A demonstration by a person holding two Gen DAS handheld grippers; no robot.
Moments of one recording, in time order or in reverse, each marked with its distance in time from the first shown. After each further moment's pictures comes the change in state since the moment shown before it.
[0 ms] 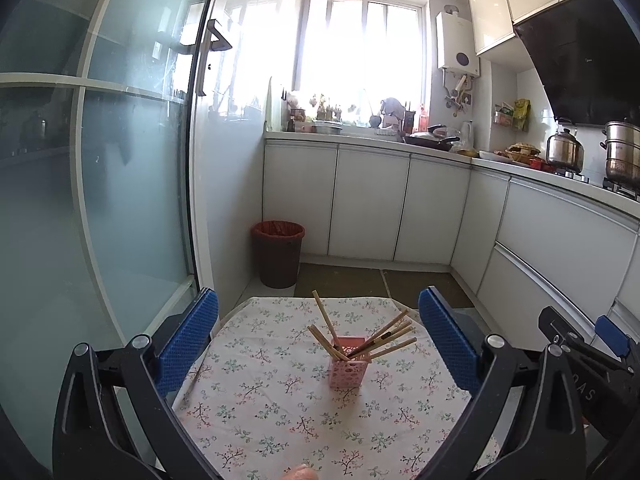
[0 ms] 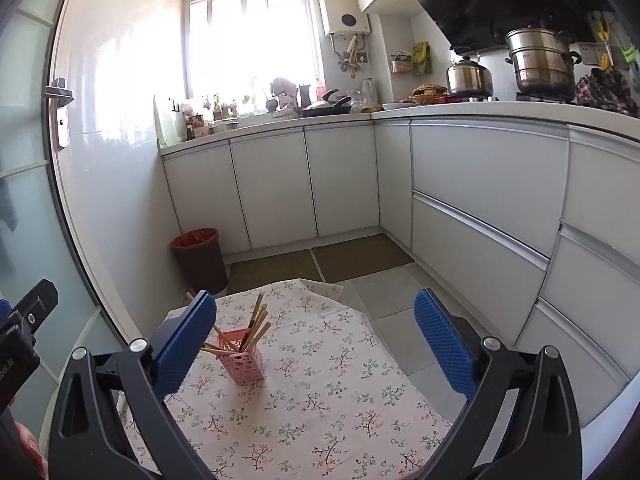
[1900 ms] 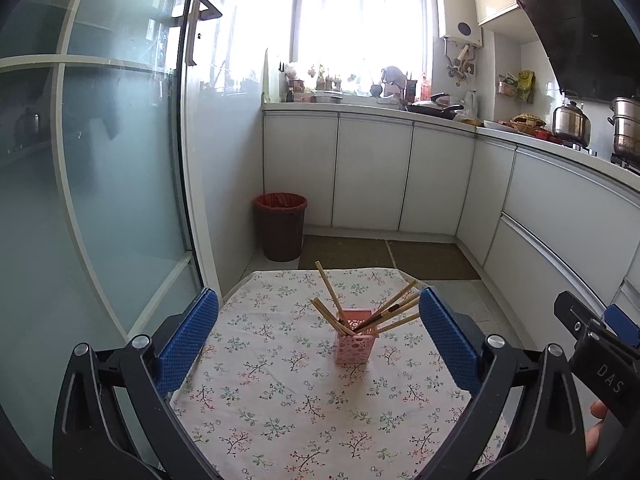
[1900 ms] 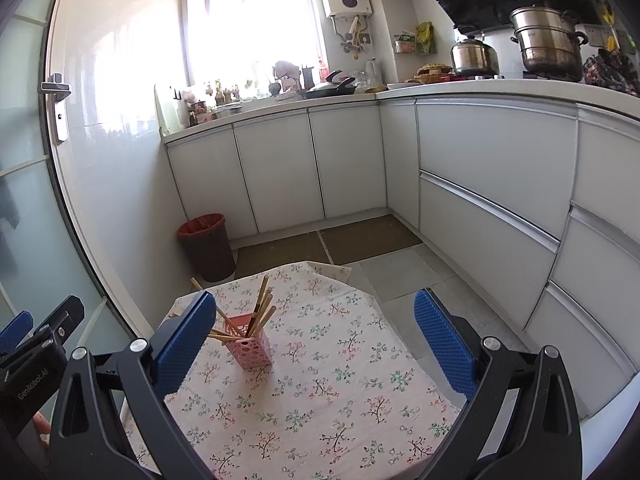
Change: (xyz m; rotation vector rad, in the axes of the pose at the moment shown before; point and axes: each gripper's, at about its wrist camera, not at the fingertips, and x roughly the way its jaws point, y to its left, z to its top) left arm 0.026 -0.005 -0.012 0.032 0.109 0.015; right arm 0.013 -0.001 -0.006 0.024 0.072 0.030
